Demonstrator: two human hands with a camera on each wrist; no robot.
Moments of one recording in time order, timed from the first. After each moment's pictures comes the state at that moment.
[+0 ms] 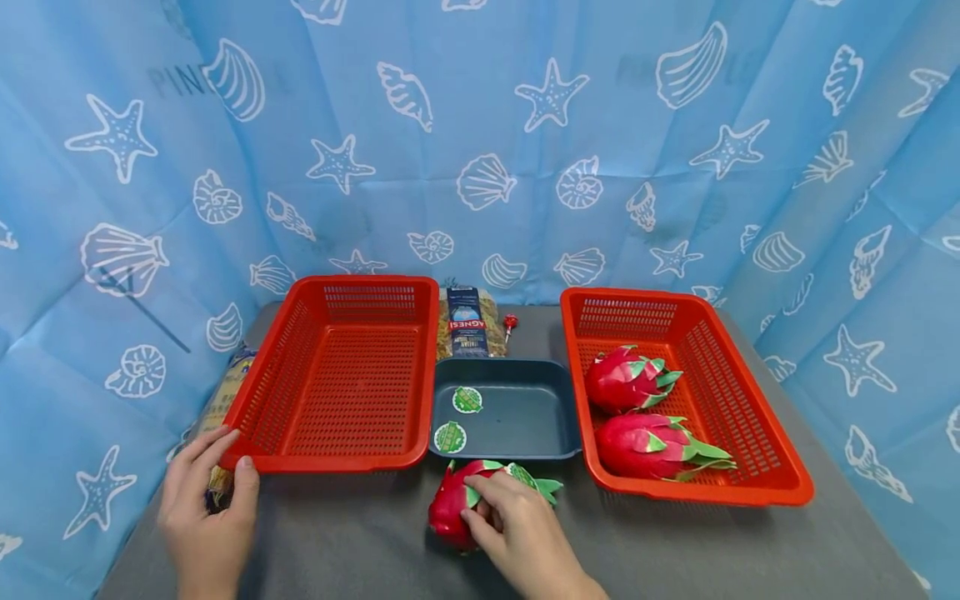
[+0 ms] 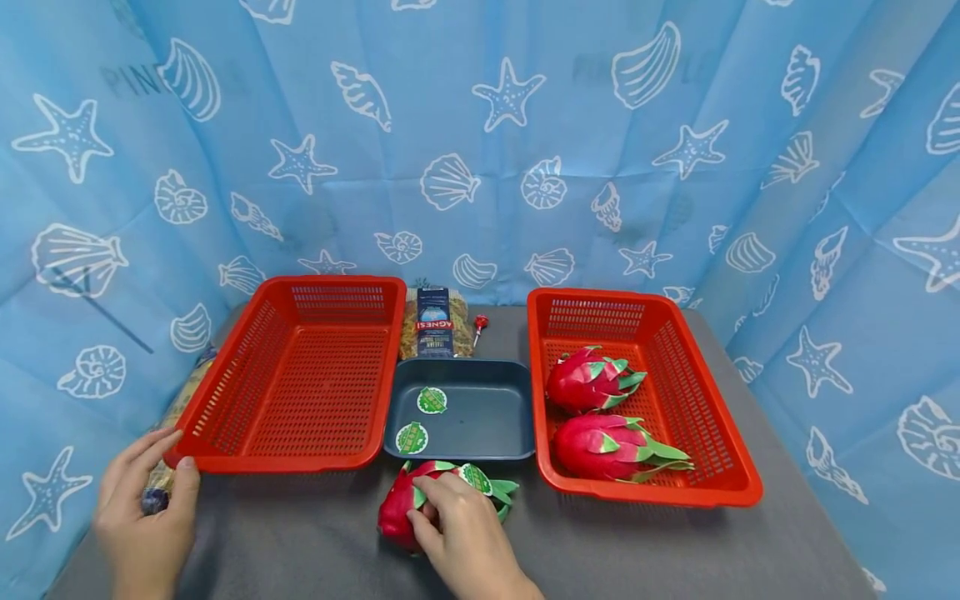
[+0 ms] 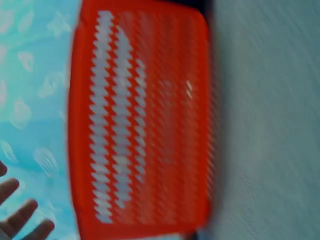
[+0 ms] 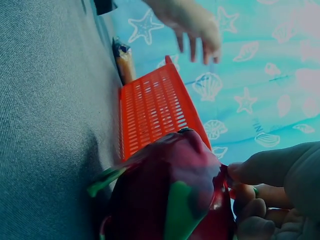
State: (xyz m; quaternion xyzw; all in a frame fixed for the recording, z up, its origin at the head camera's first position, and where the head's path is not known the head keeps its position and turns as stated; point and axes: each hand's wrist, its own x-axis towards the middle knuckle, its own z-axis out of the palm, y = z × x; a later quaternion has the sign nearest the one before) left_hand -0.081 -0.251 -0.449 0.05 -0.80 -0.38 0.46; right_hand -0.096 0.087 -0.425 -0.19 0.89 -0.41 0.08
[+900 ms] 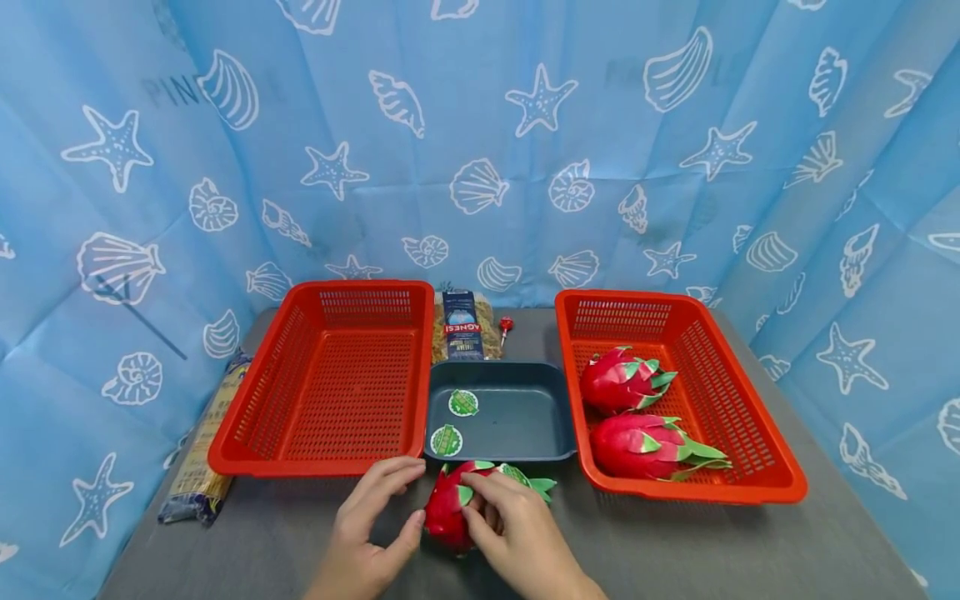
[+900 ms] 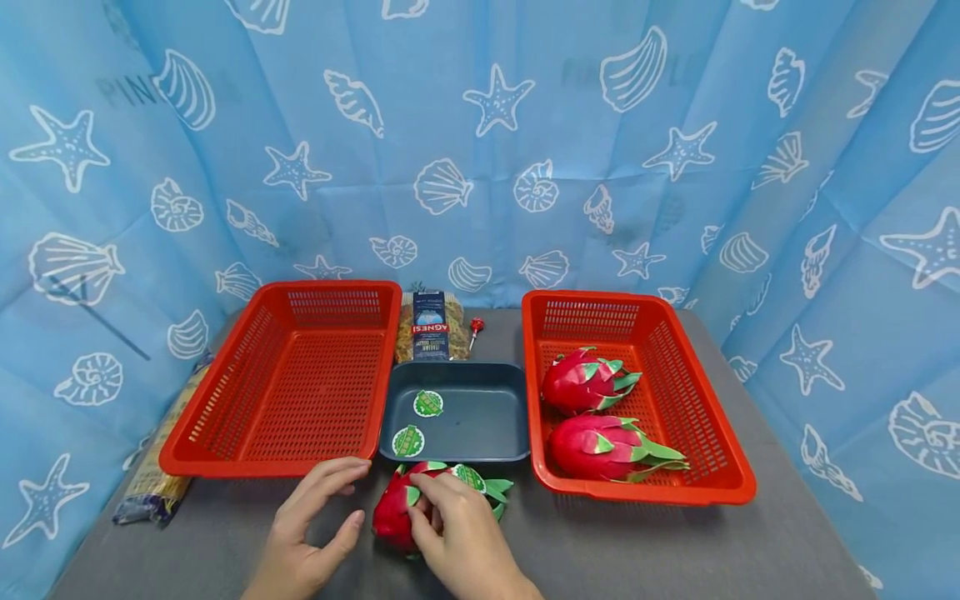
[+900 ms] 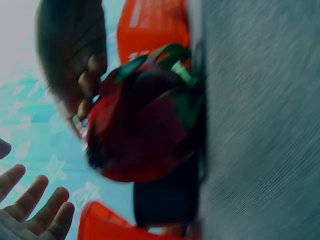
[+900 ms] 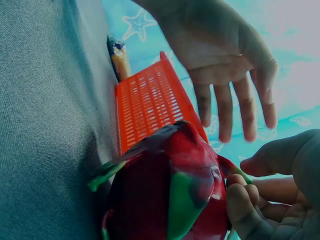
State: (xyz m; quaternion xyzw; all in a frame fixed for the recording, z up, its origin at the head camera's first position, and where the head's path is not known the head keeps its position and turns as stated) left_hand -0.079 -0.130 -0.458 -0.28 -0.78 -0.49 0.26; right_hand -0.097 0.092 -0.430 -0.19 0.87 -0.45 0.06
